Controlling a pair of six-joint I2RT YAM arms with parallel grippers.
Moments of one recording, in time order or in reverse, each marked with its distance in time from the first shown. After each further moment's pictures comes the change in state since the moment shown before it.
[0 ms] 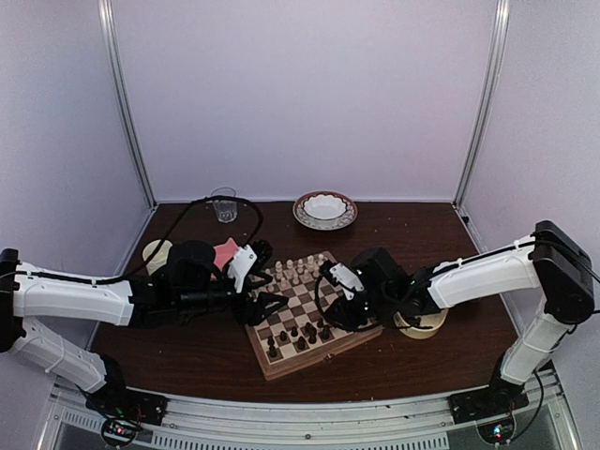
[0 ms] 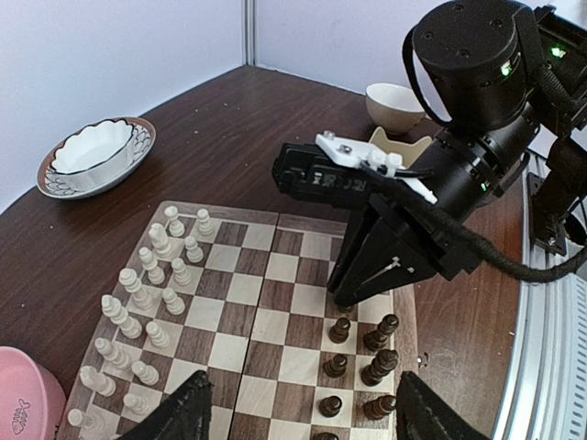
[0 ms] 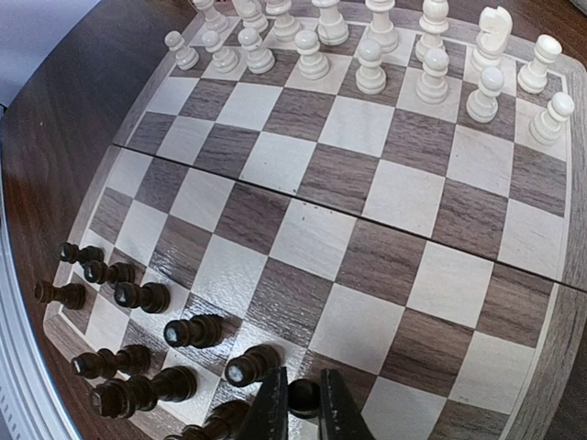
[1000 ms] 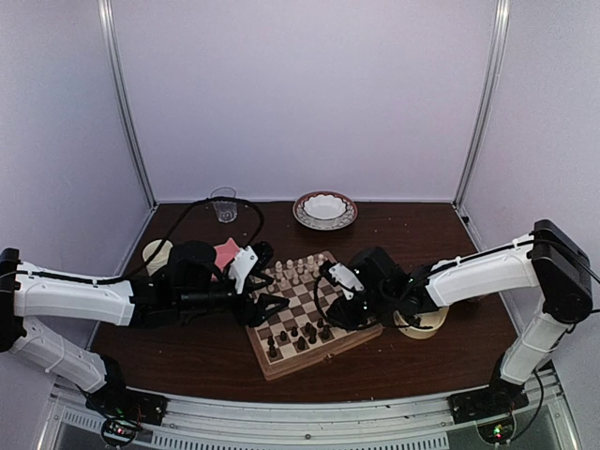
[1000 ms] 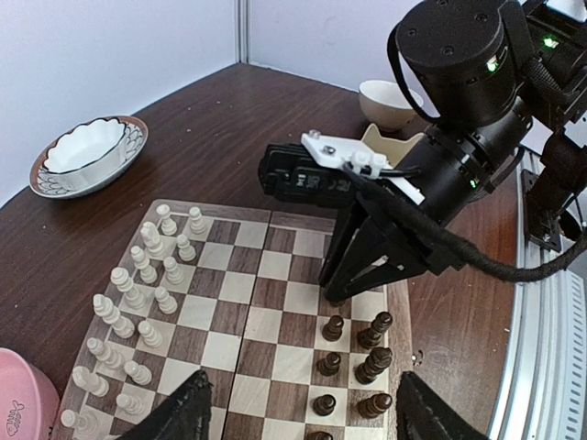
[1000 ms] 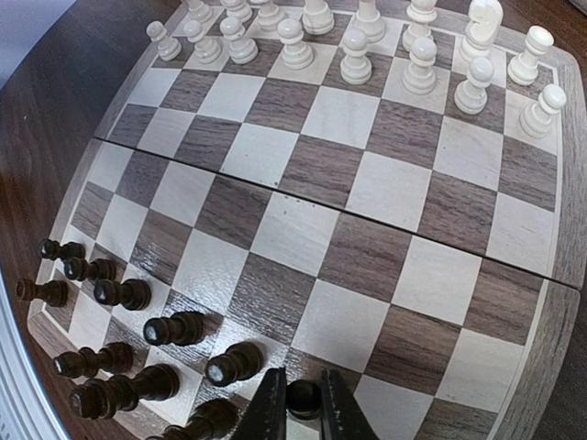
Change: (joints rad) left arm 0.000 0.005 0.000 0.000 0.019 0.000; right arm 0.000 0.009 0.024 -0.048 0.030 -0.015
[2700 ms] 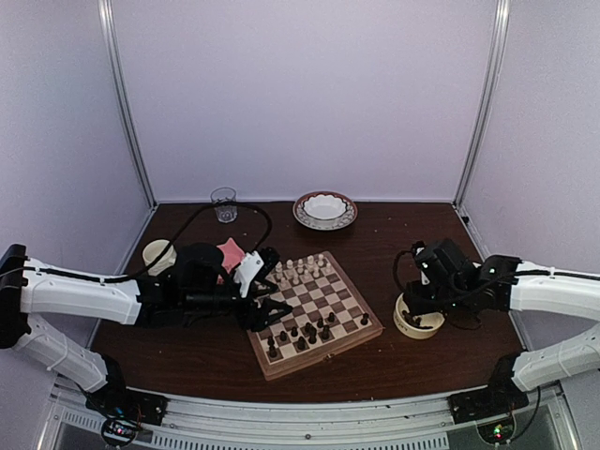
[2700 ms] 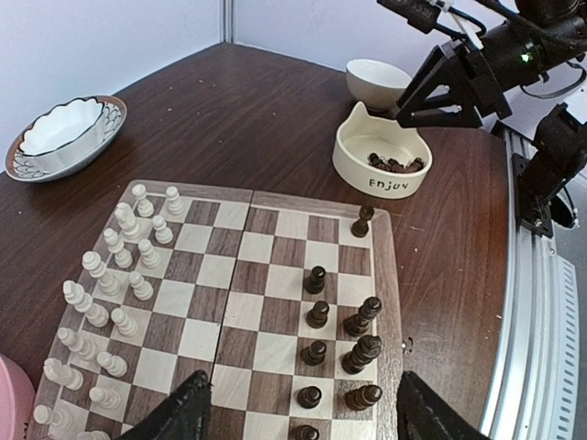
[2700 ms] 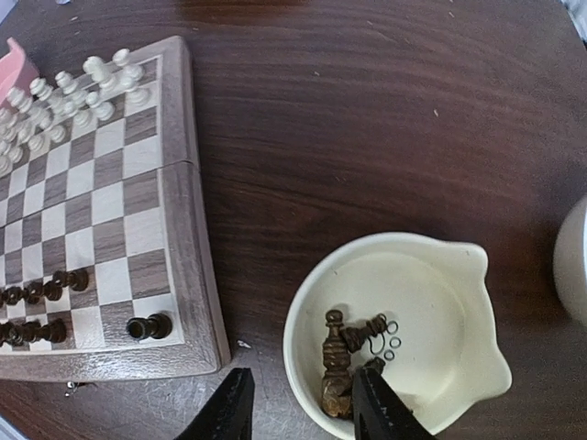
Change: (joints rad) left arm 0.000 0.046 0.014 -0.018 0.042 -0.014; right arm -0.092 -0.550 -0.148 -0.504 0.418 0.272
